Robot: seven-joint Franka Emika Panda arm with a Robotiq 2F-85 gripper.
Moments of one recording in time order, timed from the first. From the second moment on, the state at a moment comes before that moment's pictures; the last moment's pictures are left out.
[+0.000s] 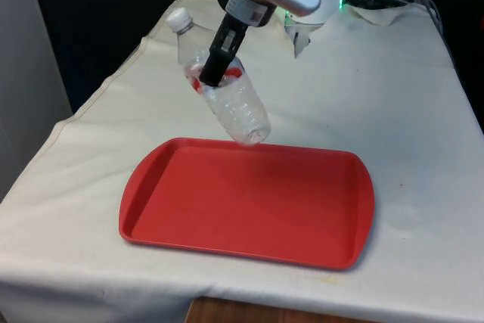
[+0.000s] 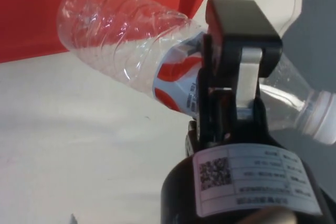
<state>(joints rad) 0.17 0.66 -0.25 -1.40 -0.43 2.04 1.71</state>
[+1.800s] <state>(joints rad) 0.21 0.82 -0.20 -1.22 -0.72 1.83 1.86</state>
